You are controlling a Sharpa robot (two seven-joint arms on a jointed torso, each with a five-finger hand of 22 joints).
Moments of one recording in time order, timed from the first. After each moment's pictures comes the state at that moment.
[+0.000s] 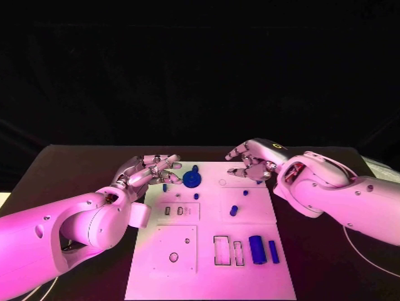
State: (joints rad) left arm 1.16 -0.92 0.02 1.69 -0.01 -0.39 0.39; left_hand 1.35 -0.01 0.18 0.12 0.08 0.98 0.21 0.13 0.10 1.11 0.13 0.12 0.10 1.20 0.06 0.42 0.46 0.17 1.10 0.16 0.43 0.19; right arm 1.28 -0.82 -0.02 1.54 -1.46 -0.41 -0.07; right_hand 1.28 -0.08 0.20 0.04 0.26 0.96 0.14 0.09 0.08 1.38 0.05 1.20 1.25 1.46 -0.02 1.50 1.31 0.10 1.36 0.08 1.34 1.07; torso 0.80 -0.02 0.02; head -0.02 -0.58
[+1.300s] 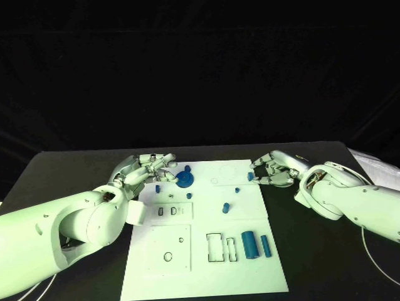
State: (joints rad) left arm 1.15 -0.91 0.01 1.65 -0.01 -0.37 0.39; left_hand 1.35 -0.01 0.18 0.12 0.08 0.98 0.21 0.13 0.10 1.11 0.13 0.12 0.10 1.19 0.06 0.42 0.46 0.17 1.10 0.16 0.43 0.19; right arm 1.19 -0.84 -0.02 1.25 -1.26 -0.37 0.18; right_hand 1.32 -0.10 0.20 0.01 0.25 0.95 0.15 0.08 0.08 1.36 0.06 1.16 1.23 1.46 -0.02 1.50 1.31 0.11 1.35 0.08 1.33 1.06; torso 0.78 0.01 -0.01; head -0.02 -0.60
